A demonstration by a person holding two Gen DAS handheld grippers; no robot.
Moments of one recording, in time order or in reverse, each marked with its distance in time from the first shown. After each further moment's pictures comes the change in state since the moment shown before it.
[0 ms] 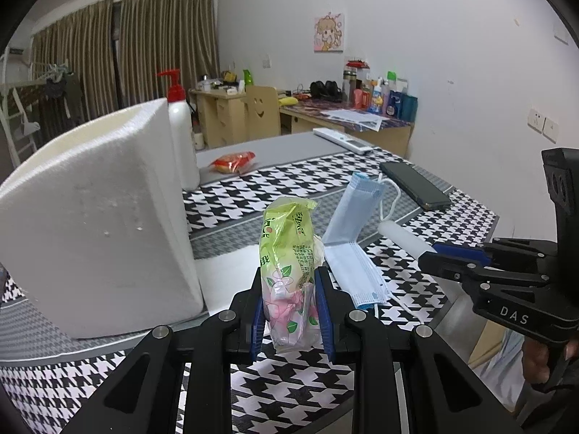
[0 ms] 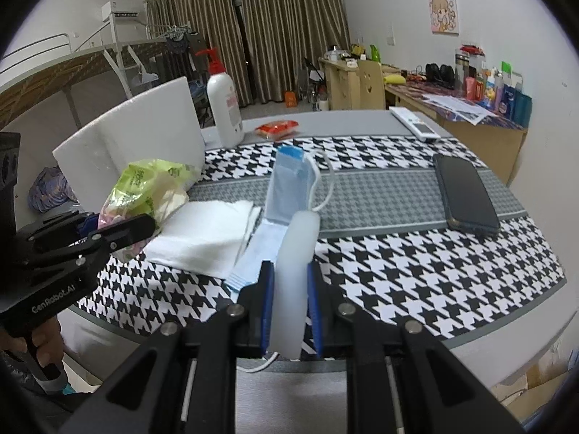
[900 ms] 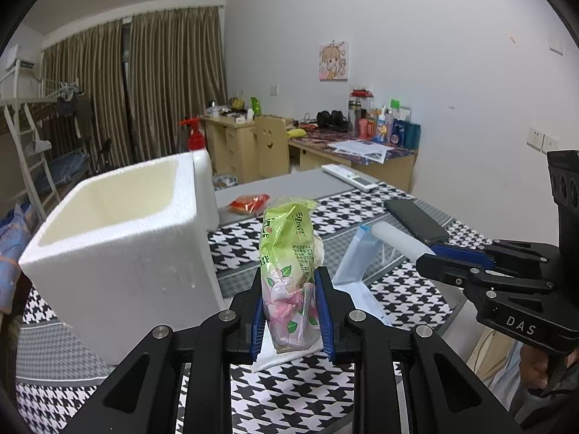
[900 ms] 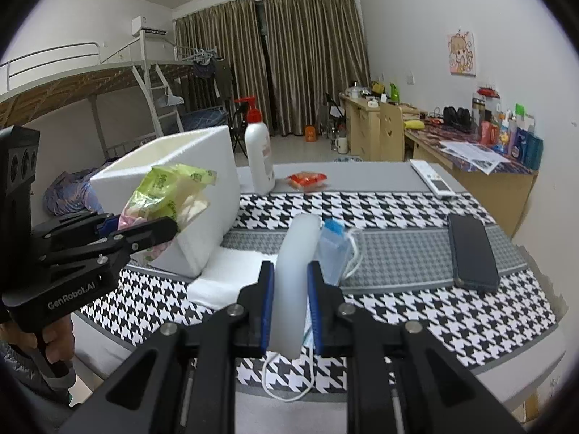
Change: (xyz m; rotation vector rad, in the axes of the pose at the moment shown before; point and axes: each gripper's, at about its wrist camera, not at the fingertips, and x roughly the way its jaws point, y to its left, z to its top) left arm -0.036 0.009 0.025 0.005 -0.108 0.030; right arm -0.027 0.023 0.030 -0.078 -0.140 0.050
